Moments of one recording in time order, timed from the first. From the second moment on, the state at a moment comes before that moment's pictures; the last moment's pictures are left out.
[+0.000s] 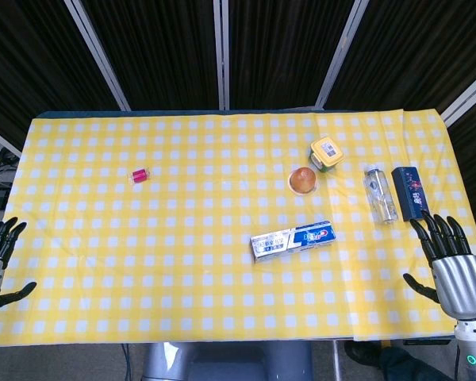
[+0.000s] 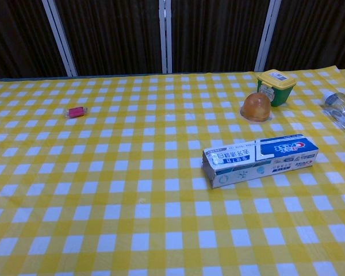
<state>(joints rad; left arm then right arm) -0.06 -0.99 -0.01 -1.79 1.54 1.51 0.13 0.15 -1.11 0.00 -1.59 -1.62 1.66 -0.06</state>
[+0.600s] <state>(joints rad) -0.06 -1.00 0.00 -1.80 1.53 1.49 0.16 0.34 -1.08 0.02 -1.63 -1.63 1.29 0.00</state>
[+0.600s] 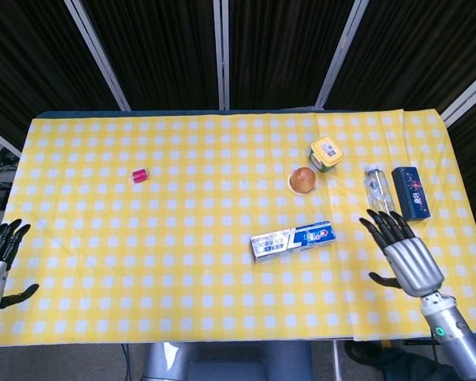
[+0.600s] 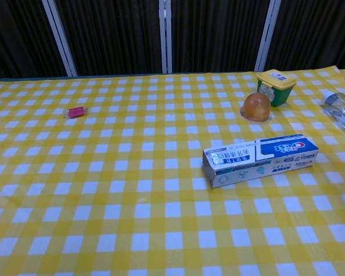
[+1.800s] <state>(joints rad) -0.10 -1.03 -0.03 -1.77 1.43 1.42 0.20 0.73 -1.43 0.11 -1.36 -1.26 0.77 -0.28</state>
